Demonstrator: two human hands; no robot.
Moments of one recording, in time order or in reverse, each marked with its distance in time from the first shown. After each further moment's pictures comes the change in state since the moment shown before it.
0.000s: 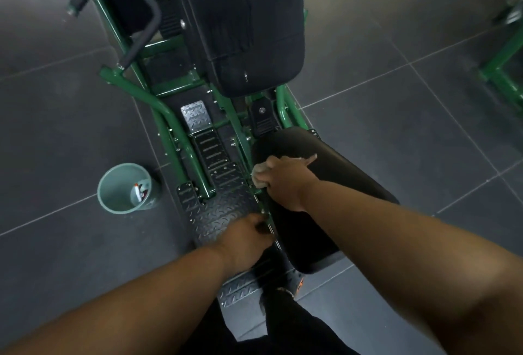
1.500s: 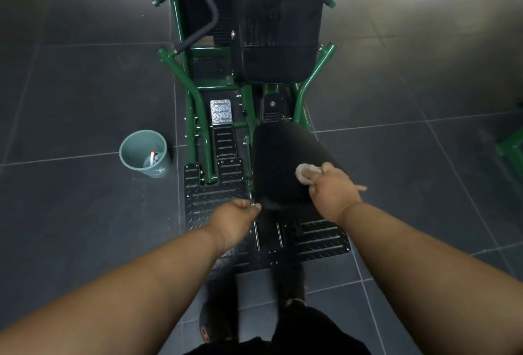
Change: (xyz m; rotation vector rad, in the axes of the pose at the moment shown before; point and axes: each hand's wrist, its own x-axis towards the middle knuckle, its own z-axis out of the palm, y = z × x) left_hand -0.090 -0.004 0.099 -0.307 0.301 -0.072; right_hand -0.160 0.064 0.049 -0.046 0.285 0.172
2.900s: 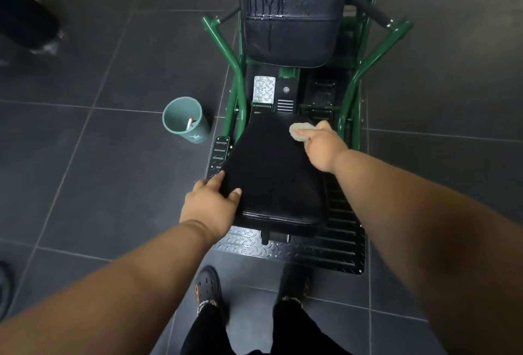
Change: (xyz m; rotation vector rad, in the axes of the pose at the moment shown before) left_hand 0.019 0.074 0.095 0.260 0.578 -0.233; right_hand 0.243 0.119 0.065 0.739 -0.264 -0.178
